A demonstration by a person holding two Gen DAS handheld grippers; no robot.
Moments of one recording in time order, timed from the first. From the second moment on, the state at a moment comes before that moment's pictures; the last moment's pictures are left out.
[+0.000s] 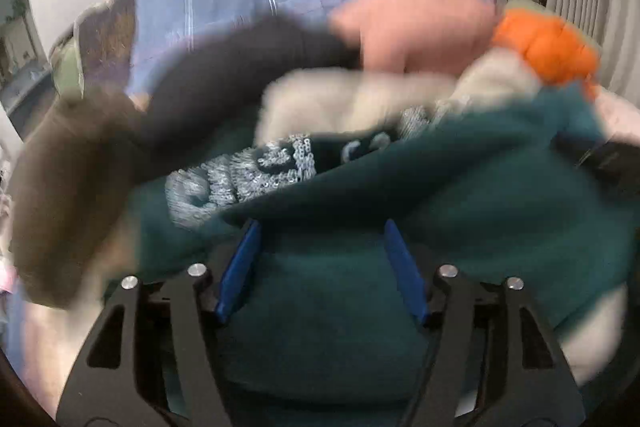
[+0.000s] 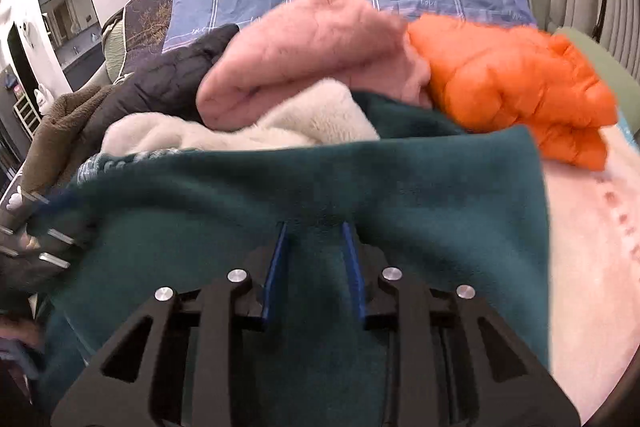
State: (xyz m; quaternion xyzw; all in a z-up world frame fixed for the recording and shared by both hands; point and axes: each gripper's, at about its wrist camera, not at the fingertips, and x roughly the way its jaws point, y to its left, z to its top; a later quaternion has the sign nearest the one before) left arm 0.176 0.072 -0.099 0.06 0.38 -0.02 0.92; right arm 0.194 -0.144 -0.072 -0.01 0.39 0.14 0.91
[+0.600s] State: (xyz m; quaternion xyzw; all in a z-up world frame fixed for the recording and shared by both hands) left arm 0.130 0.076 -0.087 0.06 0.37 -0.05 0.92; right arm 0.152 -0.178 -0.069 0.00 0.42 0.16 0.90
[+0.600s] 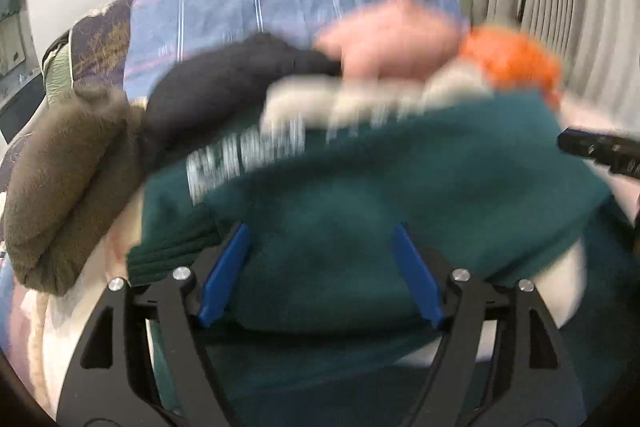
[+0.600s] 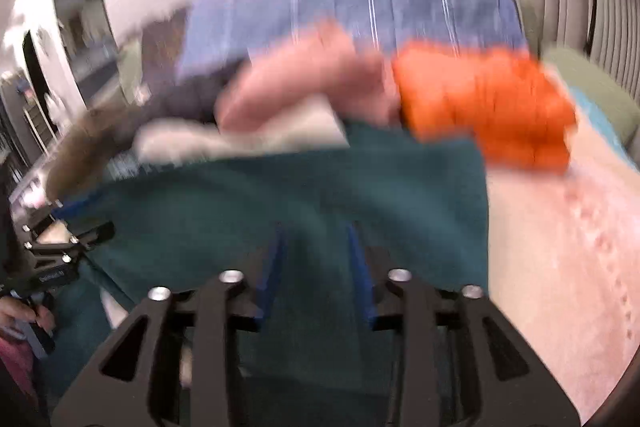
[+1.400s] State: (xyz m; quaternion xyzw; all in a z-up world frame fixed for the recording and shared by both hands) left arm -0.027 0.172 -0.107 -0.06 0.47 -0.09 0.88; right arm 0.022 -0.336 -0.080 0.12 0.49 0.15 0.85
